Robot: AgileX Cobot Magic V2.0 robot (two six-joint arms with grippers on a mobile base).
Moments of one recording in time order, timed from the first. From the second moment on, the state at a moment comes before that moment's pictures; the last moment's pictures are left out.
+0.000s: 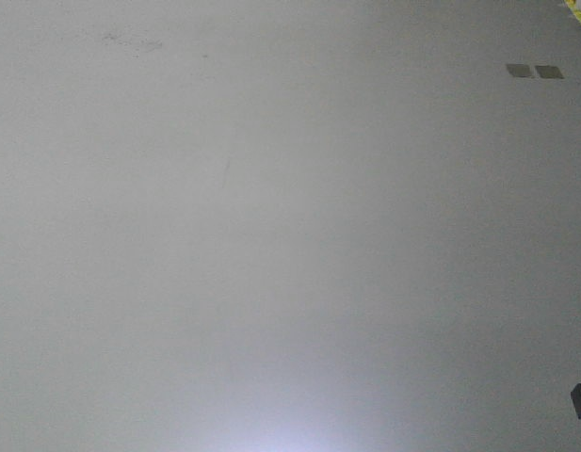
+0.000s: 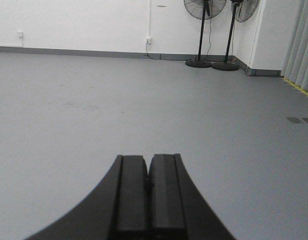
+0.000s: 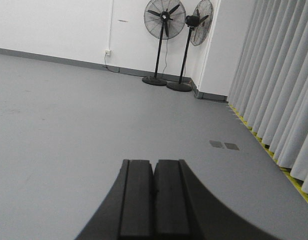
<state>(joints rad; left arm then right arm) -0.05 -0.01 0.03 -0.01 0.15 -0.04 -0.07 -0.01 0.03 -0.03 0.11 -0.10</state>
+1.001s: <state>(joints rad) -0.05 -0.01 0.03 -0.01 0.15 -0.04 -0.07 -0.01 0.03 -0.03 0.11 -0.10</state>
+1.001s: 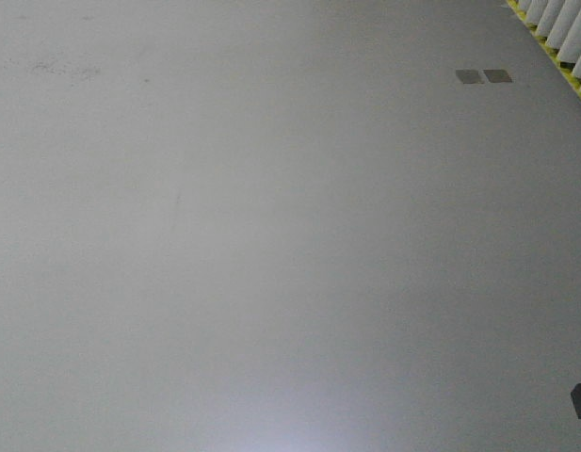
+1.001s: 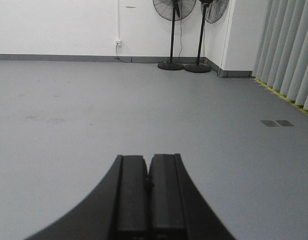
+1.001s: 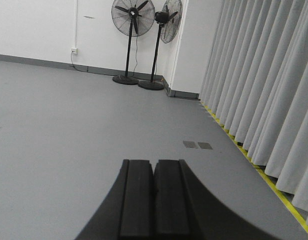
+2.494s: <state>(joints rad) -0.05 -0.01 0.03 -0.01 0.15 -0.04 -0.07 -0.01 0.03 -0.03 0.11 -0.10</state>
